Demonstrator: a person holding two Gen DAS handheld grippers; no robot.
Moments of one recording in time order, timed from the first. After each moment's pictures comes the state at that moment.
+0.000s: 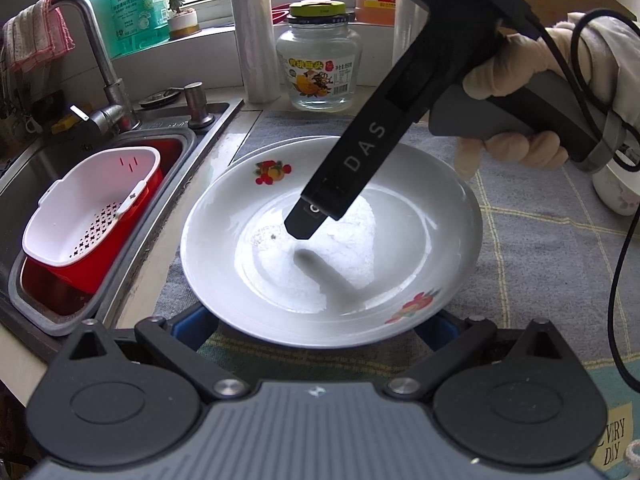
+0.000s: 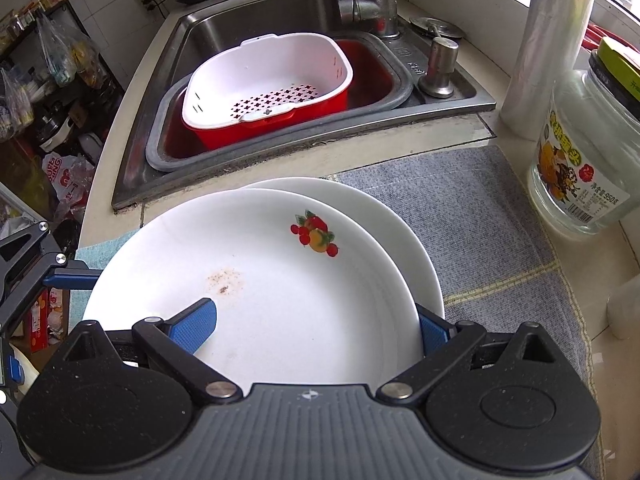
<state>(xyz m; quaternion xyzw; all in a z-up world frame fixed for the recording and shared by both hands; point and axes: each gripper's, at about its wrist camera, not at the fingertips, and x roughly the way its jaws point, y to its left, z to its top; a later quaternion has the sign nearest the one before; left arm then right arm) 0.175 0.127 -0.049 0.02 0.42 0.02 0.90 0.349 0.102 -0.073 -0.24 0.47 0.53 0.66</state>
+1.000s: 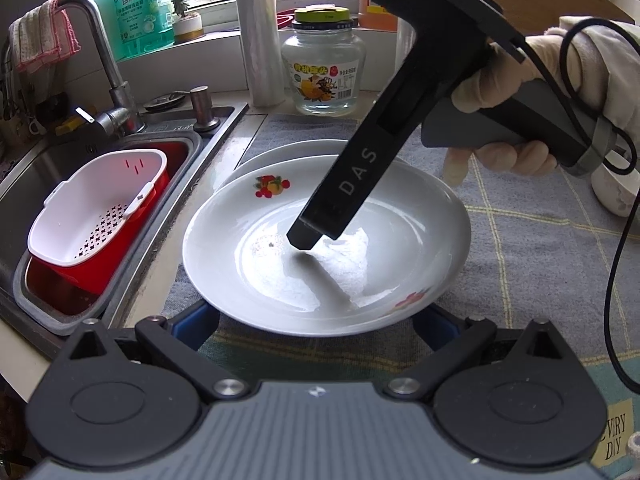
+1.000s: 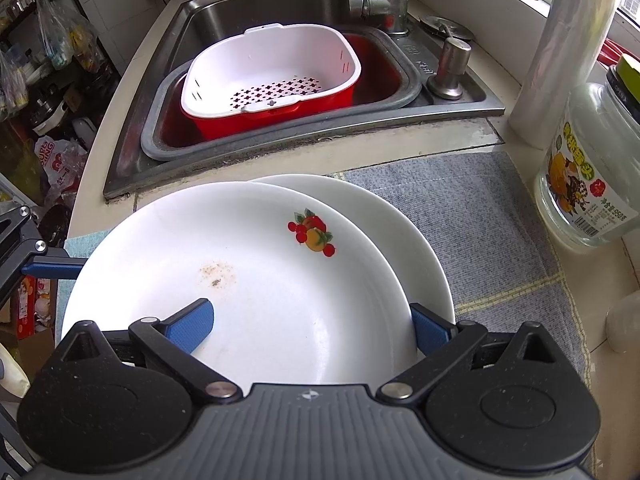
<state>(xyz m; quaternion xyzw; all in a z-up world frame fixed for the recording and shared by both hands) 0.171 0.131 -0.043 0.02 0.42 0.02 0.91 0.341 0.113 -0.077 -0.27 0.47 0.52 0.66</state>
